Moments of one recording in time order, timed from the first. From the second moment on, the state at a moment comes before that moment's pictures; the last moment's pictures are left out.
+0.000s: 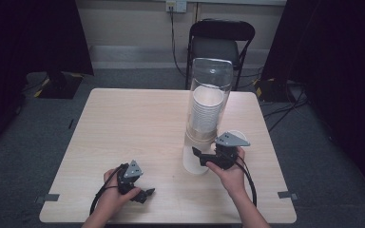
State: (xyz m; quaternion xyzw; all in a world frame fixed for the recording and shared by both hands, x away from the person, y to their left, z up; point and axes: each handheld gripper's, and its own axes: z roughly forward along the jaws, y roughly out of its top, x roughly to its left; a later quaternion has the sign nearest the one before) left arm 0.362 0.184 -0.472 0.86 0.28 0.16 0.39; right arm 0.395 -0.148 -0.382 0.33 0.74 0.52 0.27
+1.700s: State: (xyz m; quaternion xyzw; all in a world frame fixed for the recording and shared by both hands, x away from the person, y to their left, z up) left arm 0.362 0.183 -0.473 0.86 0.28 0.16 0.39; right arm 0.407 -0.137 -0.398 0.31 0.72 0.54 0.32
